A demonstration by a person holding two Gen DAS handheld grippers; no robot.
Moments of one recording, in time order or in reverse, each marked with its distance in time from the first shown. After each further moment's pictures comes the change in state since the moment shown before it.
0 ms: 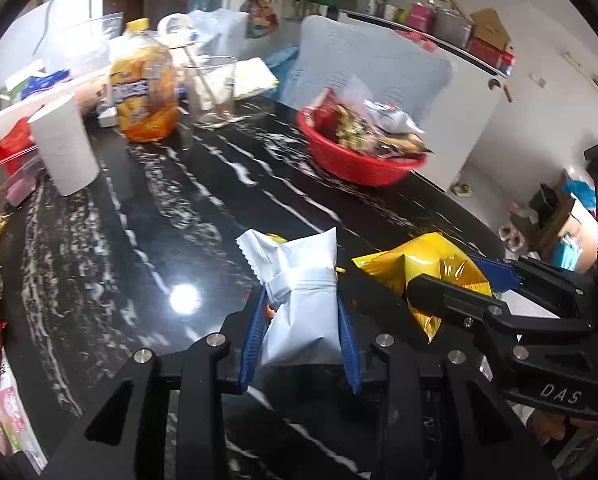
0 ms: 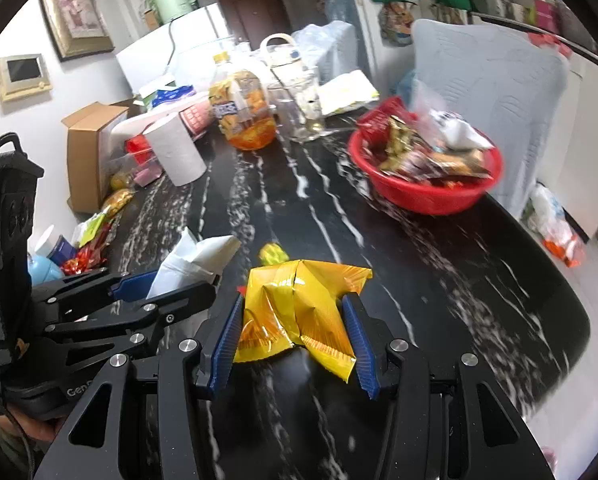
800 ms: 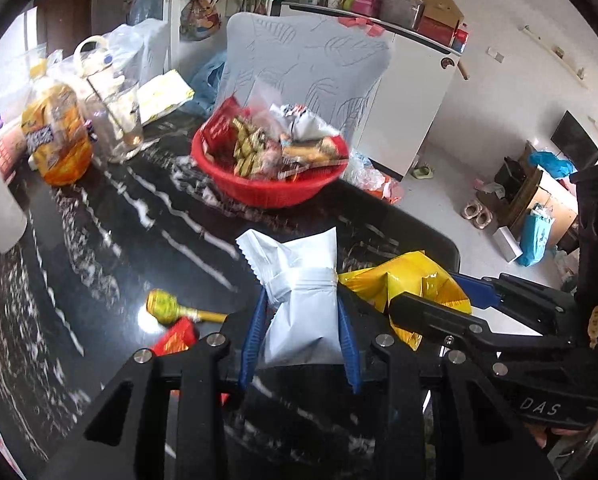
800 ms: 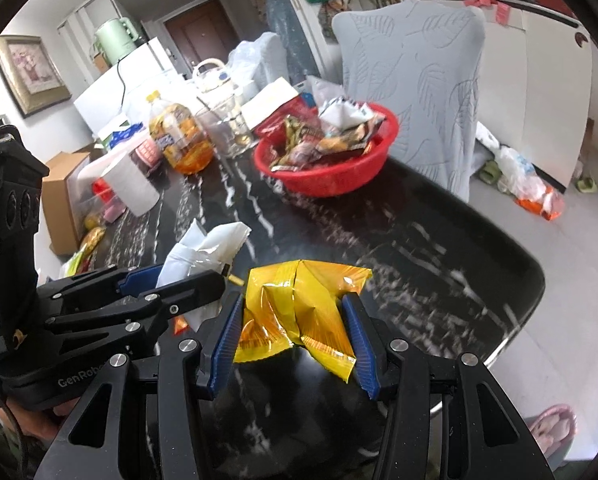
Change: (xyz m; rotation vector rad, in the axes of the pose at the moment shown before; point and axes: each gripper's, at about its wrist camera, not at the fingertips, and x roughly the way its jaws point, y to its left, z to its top) left arm 0.028 -0.071 0.040 0.112 0.017 -0.119; right arm -0.035 -0.076 -0.013 0.170 -0.042 -0.048
